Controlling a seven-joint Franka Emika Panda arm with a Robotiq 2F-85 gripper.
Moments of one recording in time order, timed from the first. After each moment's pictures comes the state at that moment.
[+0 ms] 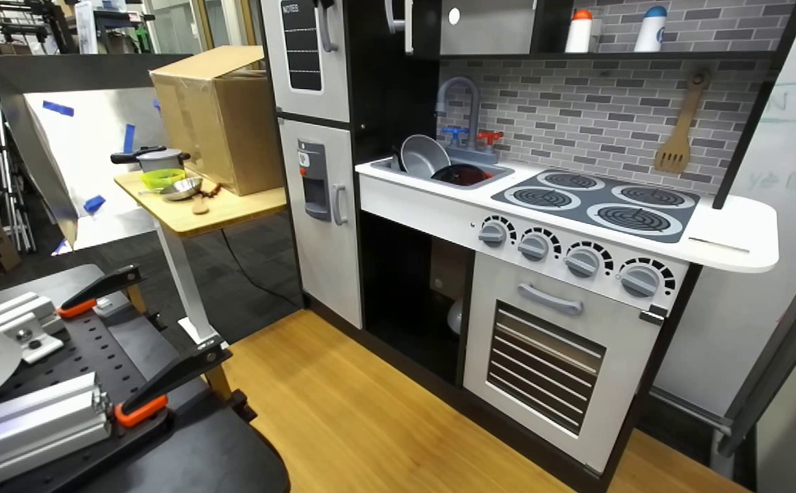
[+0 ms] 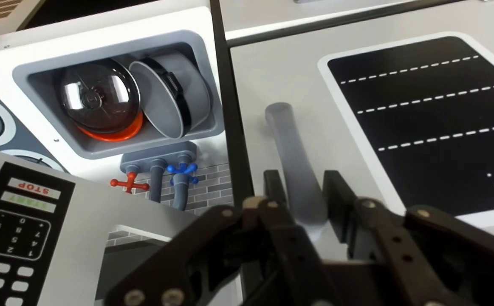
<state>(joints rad) 0.02 -0.15 0.19 -2.21 -0.13 2.55 0.51</state>
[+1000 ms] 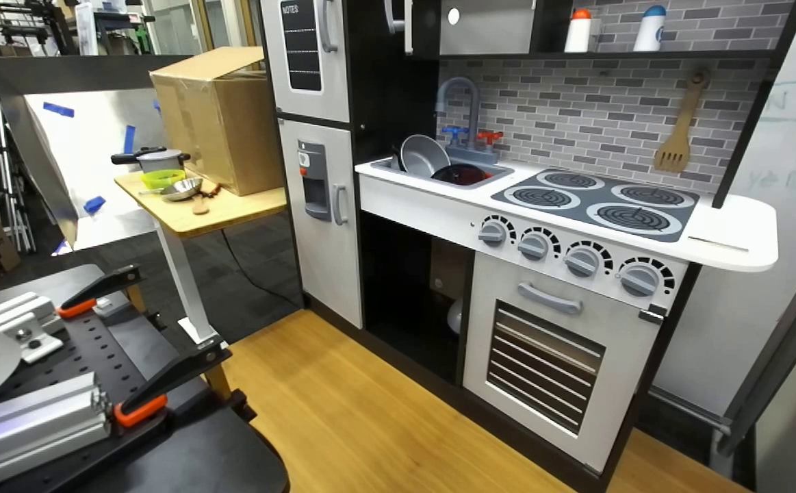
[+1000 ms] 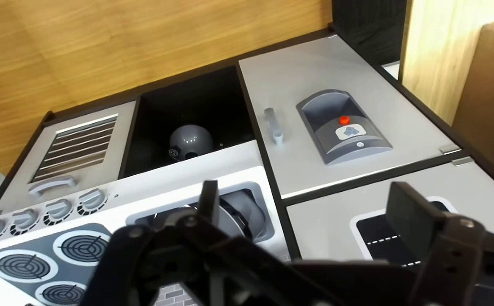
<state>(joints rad) 0.11 -0.84 0.19 -2.72 0.08 2.27 0.53</state>
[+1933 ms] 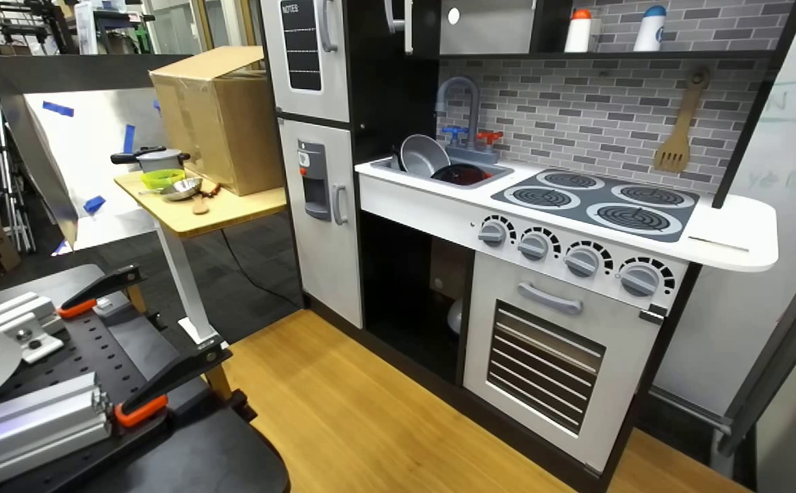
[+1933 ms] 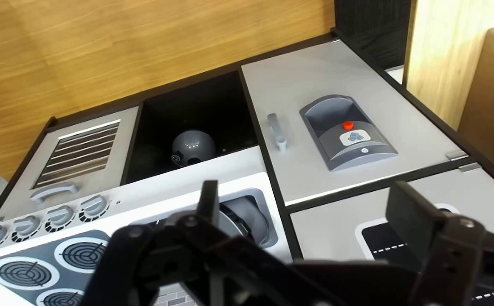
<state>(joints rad) 0.11 -0.83 0.19 -2.73 0.08 2.27 0.53</state>
